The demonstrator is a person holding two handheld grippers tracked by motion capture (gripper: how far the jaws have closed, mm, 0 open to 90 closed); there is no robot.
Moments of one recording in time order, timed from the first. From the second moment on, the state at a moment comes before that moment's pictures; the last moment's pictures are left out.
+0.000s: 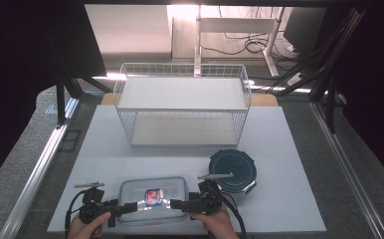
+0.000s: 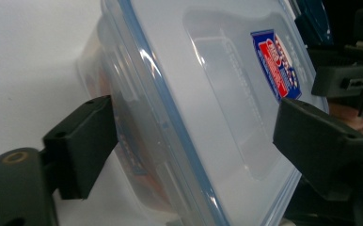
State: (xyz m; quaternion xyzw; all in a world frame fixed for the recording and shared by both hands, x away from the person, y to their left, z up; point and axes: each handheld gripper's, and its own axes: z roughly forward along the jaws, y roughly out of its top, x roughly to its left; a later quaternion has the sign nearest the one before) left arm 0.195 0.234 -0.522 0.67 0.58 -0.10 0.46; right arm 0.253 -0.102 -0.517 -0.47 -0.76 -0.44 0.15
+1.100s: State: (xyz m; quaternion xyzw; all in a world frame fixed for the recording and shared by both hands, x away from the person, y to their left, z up) left arm 0.185 0.228 -0.491 0.67 0.59 -0.04 0.45; right arm 0.241 -0.122 -0.491 -0.50 -0.73 -0.46 0.13
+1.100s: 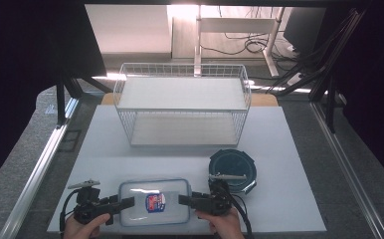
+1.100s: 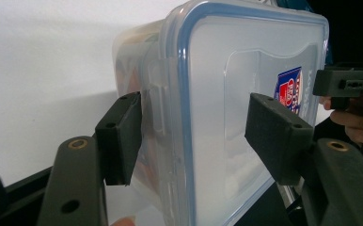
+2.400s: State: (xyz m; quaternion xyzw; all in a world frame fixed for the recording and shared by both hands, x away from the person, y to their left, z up) left arm 0.261 0.205 -0.410 0.69 0.53 -0.02 0.49; right arm 0.298 -0.150 -0.404 -0.46 -0.74 -0.49 0.05
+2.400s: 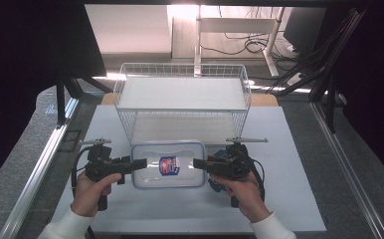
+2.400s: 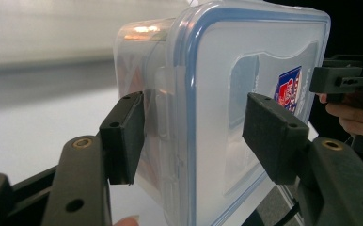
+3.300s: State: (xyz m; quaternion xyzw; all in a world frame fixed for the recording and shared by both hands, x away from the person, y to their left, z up) left arm 0.319 0.195 -0.356 0.69 0.50 -0.01 0.52; right arm 0.348 -0.167 -0.346 -0.44 -0.74 -0.51 0.02
